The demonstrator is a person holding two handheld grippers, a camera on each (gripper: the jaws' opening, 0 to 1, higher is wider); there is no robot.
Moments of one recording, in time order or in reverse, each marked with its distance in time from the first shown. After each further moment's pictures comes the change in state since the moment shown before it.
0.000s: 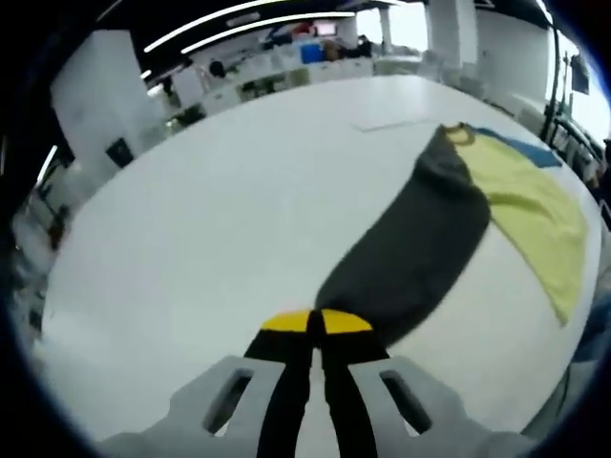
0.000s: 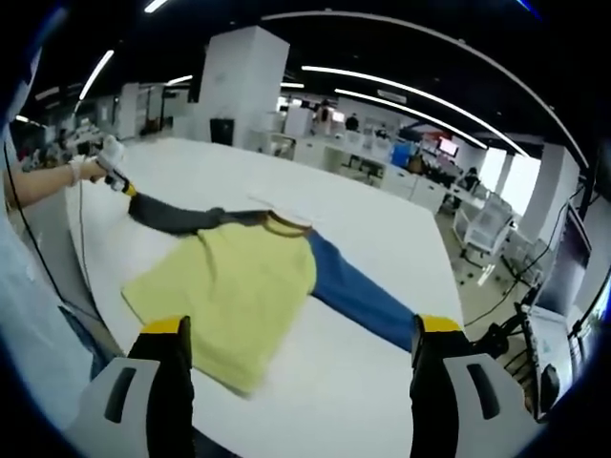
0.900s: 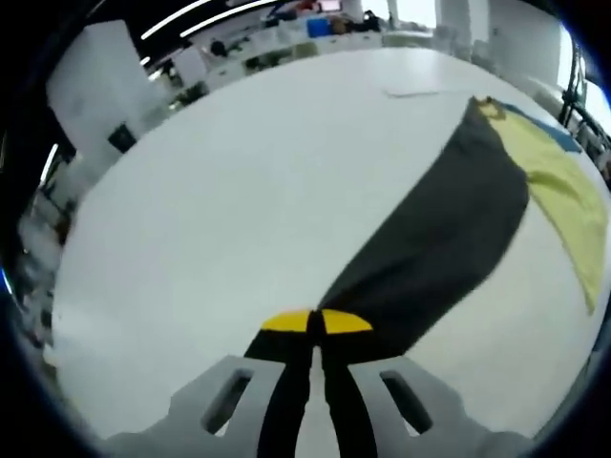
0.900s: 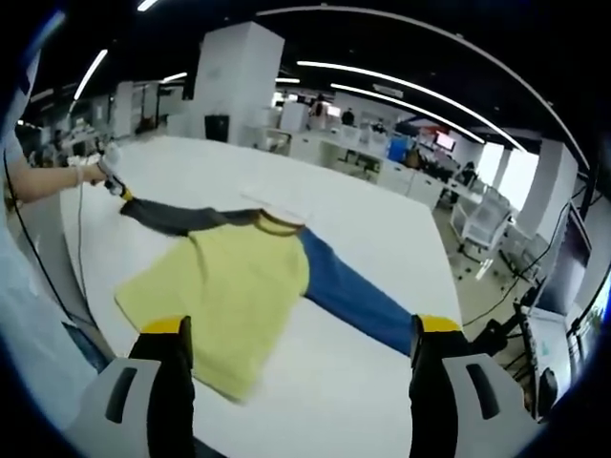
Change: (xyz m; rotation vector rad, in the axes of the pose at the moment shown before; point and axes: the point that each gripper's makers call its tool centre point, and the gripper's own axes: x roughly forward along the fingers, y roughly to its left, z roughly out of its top) left arm 0.034 0.036 -0.021 0.030 0.119 0.041; right arm 0.012 -0.010 0.005 0.012 0.025 -0.012
